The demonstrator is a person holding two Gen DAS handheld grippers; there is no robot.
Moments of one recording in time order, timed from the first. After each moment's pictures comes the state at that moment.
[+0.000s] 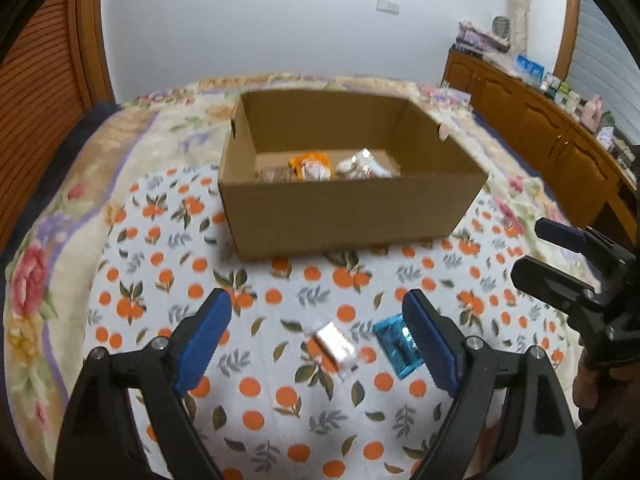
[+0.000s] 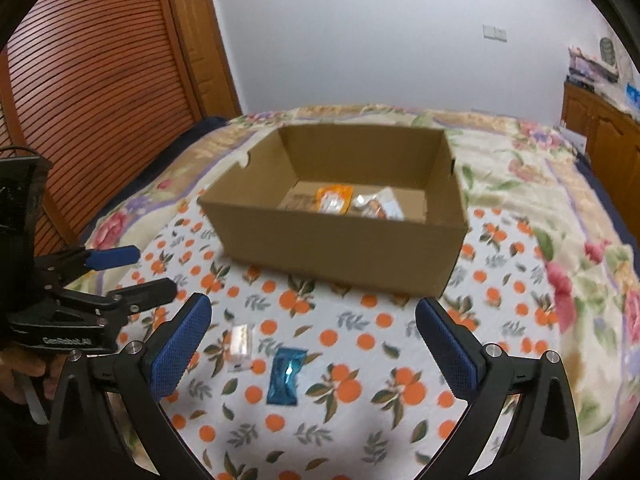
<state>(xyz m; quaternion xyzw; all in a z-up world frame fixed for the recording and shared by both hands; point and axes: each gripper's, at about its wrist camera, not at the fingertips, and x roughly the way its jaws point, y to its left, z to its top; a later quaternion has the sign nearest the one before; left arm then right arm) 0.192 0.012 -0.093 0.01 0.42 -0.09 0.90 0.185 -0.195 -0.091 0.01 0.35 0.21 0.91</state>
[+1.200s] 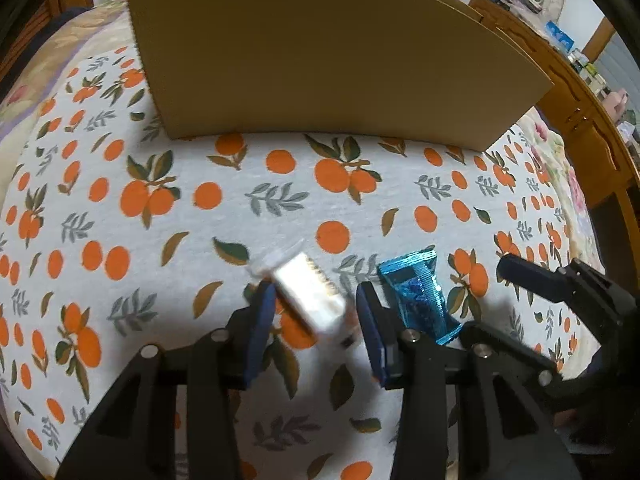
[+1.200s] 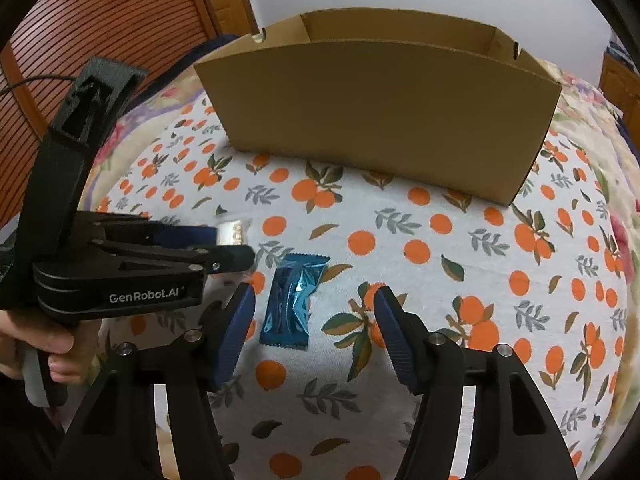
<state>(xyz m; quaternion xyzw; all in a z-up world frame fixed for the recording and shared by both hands) 0.231 -0.015 -0.207 -0.04 0.55 -0.11 0.82 0.195 -0.170 -0.191 -0.03 0.45 0.24 0.86</state>
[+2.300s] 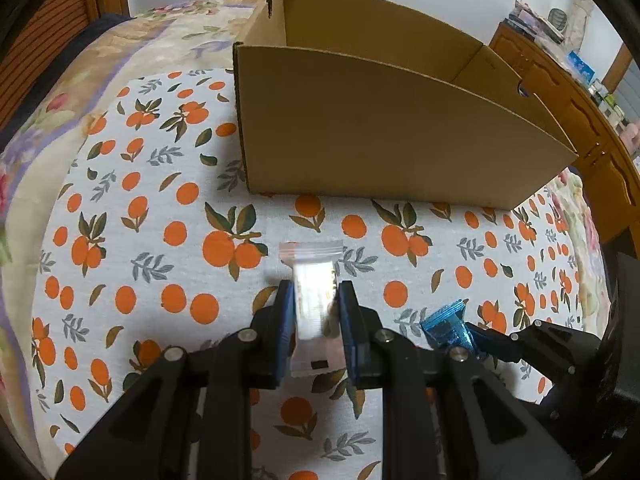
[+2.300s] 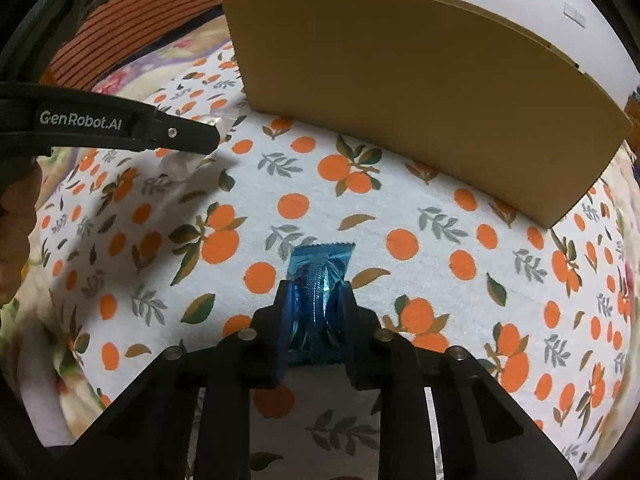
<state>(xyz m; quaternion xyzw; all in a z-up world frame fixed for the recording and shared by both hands) 0.245 0.029 -0.172 -0.05 0.52 -0.06 0.85 0.203 -0.123 -0.223 -0.11 0.47 0.26 0.84</state>
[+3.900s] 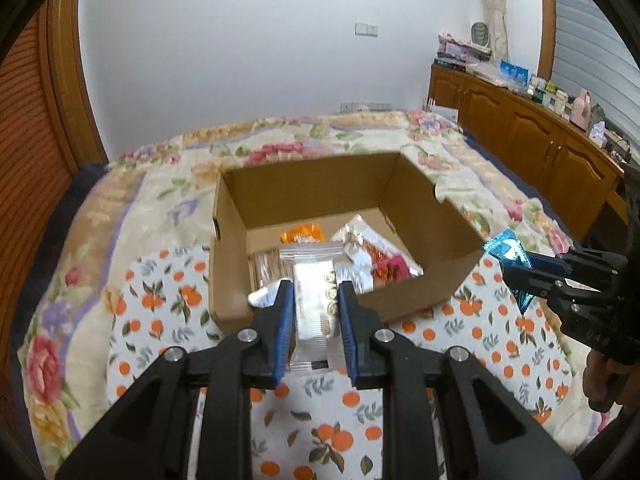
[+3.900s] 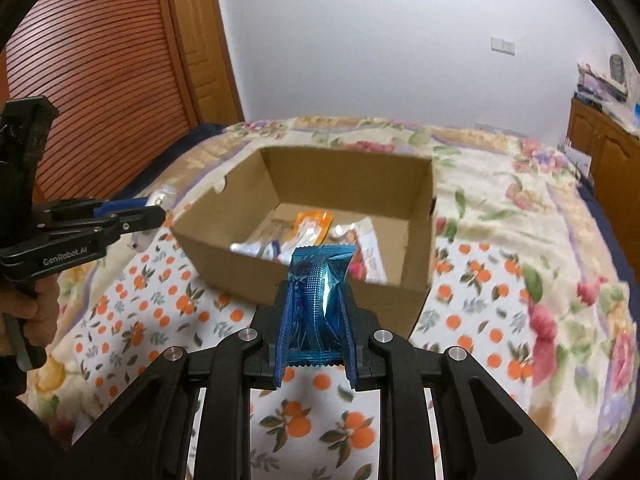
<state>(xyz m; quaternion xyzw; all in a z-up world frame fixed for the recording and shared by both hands) 0.255 -0.011 -0.030 0.04 0.36 -0.12 0.93 0.236 -0.225 -0.065 -0.02 0.33 0.21 0.92</state>
